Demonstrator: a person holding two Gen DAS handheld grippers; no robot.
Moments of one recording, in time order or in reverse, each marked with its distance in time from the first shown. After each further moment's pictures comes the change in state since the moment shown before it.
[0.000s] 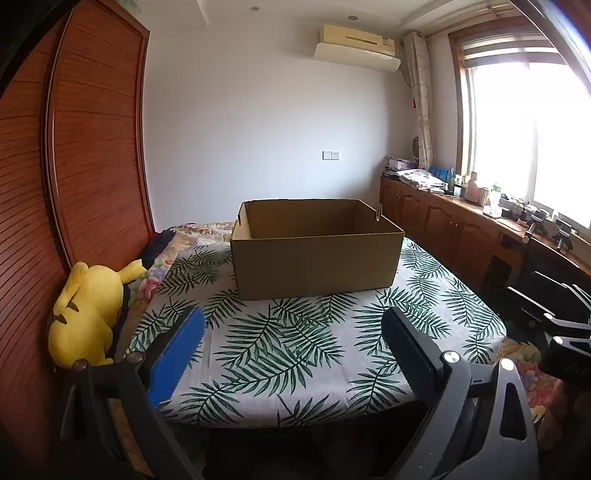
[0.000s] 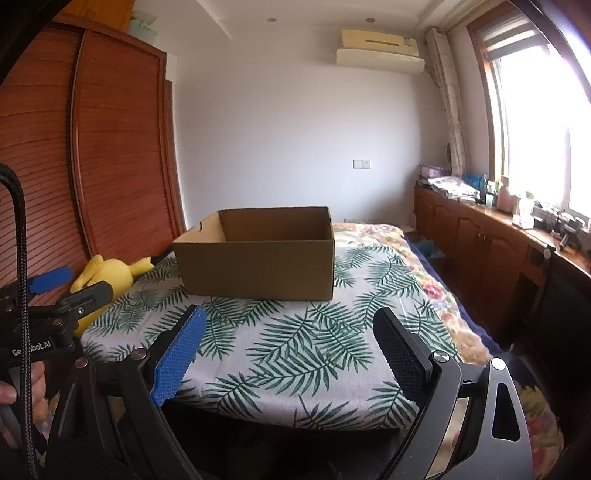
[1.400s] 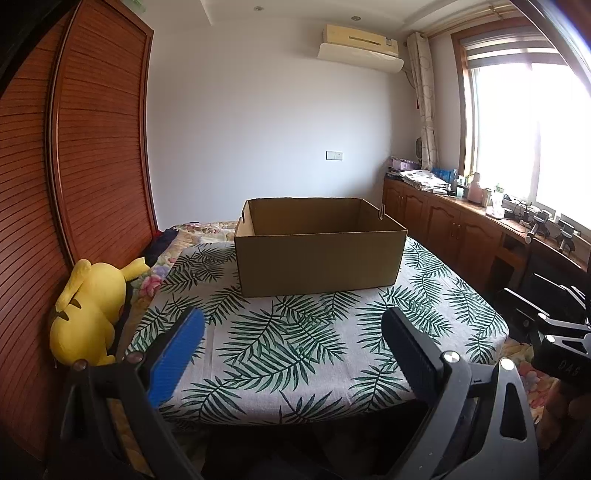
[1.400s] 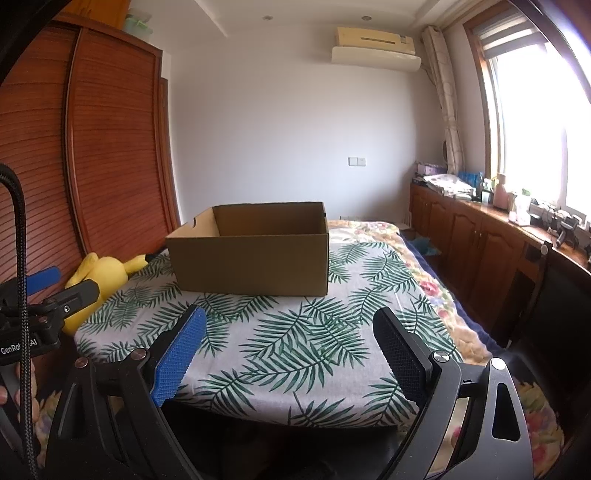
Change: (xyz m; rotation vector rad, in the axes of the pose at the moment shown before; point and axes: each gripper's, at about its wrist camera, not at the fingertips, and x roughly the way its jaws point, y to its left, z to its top) left arm -0.001 0.002 -0.004 -0.003 -0.003 0.009; right arm 0.003 -0.004 -0.004 -0.004 0.004 -0.013
